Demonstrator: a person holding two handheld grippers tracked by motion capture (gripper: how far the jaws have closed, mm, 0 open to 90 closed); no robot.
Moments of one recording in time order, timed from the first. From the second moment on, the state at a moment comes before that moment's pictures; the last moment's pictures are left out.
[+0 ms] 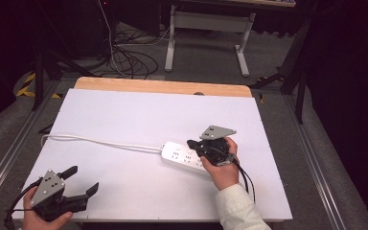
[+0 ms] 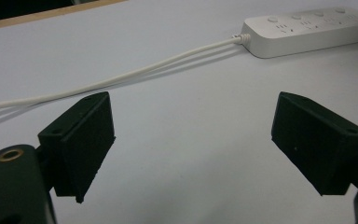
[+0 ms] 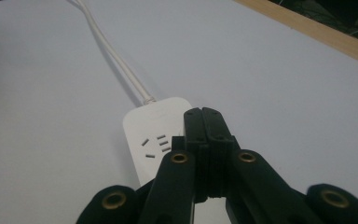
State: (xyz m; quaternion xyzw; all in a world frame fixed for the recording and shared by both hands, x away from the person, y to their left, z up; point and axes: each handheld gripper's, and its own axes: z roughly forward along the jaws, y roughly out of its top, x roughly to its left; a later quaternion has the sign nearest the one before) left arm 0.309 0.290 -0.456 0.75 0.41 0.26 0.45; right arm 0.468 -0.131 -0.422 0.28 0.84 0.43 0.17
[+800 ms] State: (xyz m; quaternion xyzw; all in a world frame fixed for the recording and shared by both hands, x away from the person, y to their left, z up) left arm 0.309 0.290 -0.457 0.75 0.41 0.26 0.45; right arm 0.482 -0.126 -0.448 0.31 0.85 0.39 0.17
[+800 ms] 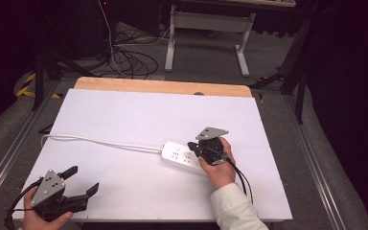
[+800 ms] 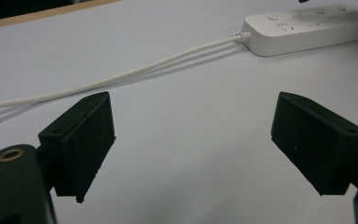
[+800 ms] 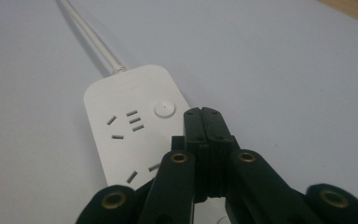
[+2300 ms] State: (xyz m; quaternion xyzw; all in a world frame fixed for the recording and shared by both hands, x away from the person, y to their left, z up) left arm 0.309 0.290 -0.456 0.75 0.41 0.26 0.45; right arm 0.475 -0.117 -0.461 0.29 0.86 0.36 0.20
